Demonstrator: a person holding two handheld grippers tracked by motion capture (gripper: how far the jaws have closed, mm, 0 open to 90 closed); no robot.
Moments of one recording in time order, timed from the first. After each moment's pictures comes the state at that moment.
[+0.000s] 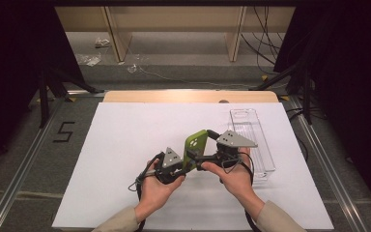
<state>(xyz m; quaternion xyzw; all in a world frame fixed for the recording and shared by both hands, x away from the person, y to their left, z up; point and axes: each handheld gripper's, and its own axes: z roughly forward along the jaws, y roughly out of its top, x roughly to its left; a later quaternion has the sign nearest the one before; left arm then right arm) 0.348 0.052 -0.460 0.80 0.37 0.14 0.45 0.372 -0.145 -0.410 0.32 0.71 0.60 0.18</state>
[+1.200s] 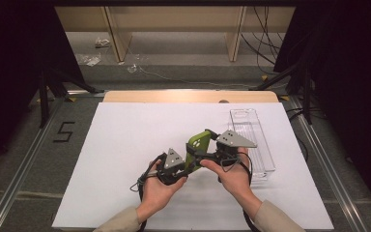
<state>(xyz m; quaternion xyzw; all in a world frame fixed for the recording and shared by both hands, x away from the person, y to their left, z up) 0.347 0.048 -0.460 0.80 0.36 0.14 0.45 0.374 -0.143 -0.414 0.34 0.70 0.60 0.19</state>
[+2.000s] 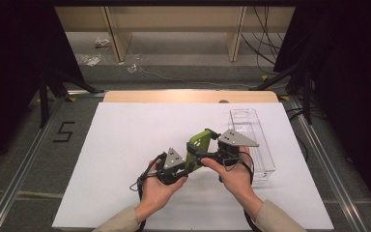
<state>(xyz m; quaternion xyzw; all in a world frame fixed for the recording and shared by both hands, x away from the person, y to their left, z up) 0.347 0.049 -0.458 0.80 0.35 0.15 0.46 0.374 -0.146 -0.409 0.33 0.70 0.61 0.18</state>
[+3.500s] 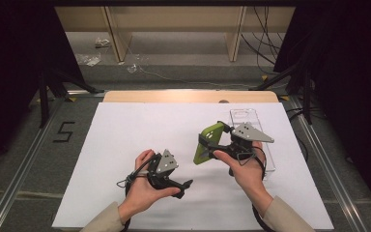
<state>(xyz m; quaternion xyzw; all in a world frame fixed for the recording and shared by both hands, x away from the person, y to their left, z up) 0.338 0.072 -0.444 0.84 0.28 0.16 0.44 0.380 -0.174 -0.393 0.34 0.68 0.61 0.21</state>
